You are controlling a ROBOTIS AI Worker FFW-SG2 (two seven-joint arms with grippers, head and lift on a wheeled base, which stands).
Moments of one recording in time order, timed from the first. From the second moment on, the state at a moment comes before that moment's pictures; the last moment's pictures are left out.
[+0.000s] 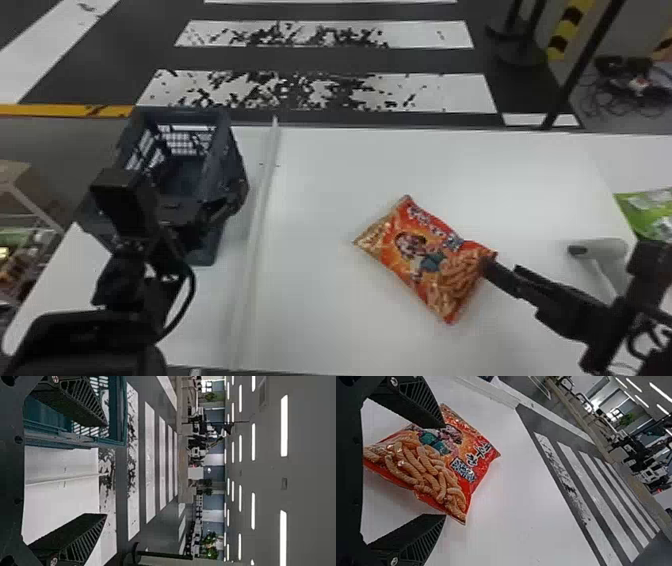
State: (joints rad) left arm 0.37 0.00 0.12 -2.07 0.00 0.25 -0.16; right arm 0.41 -0.06 -0.31 -2.05 -0.54 0.89 0.39
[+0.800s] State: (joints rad) left arm 0.40 0.00 0.11 -2.09 -0.01 0.25 -0.14; right arm 0.18 -0.13 -0.28 -1.78 -0.50 0.99 0.39
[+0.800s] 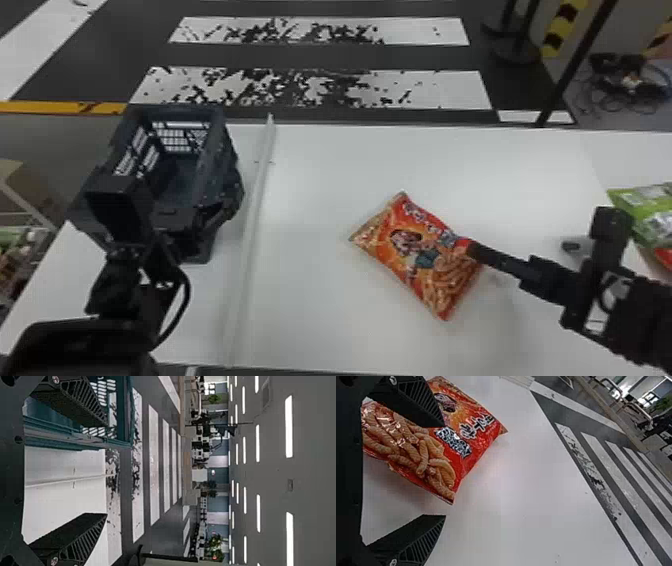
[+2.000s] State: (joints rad) left arm 0.41 0.00 0.12 -2.08 0.00 0.26 -0.15; right arm 0.09 -0.16 -0.32 -1.65 -0.59 1.06 0.49
